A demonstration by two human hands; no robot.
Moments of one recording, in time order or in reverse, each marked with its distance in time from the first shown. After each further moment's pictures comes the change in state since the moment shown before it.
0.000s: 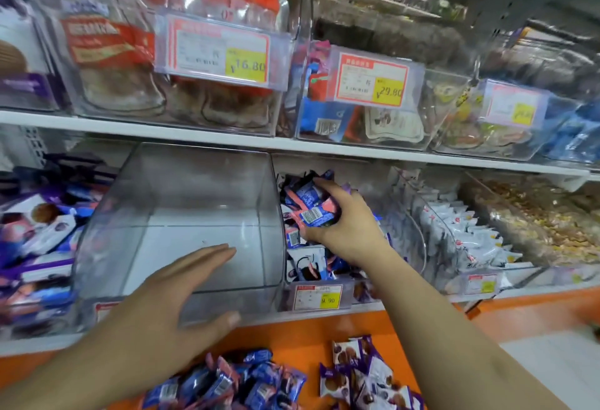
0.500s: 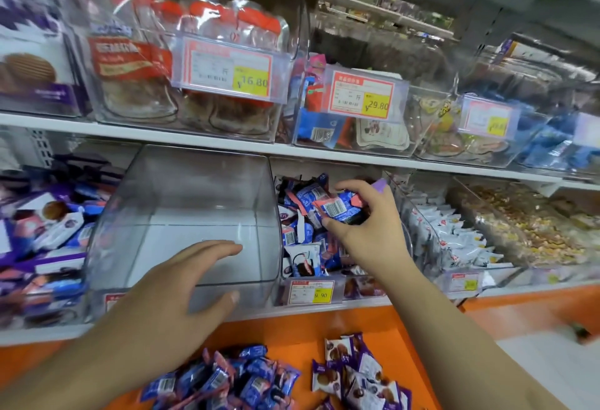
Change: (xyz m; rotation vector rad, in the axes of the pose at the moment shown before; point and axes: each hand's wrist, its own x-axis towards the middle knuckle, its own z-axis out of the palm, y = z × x) left_hand -0.008 0.038 -0.013 -0.021 0.037 -0.033; right_hand -0.042 -0.012 -0.036 0.169 0.292 -0.137
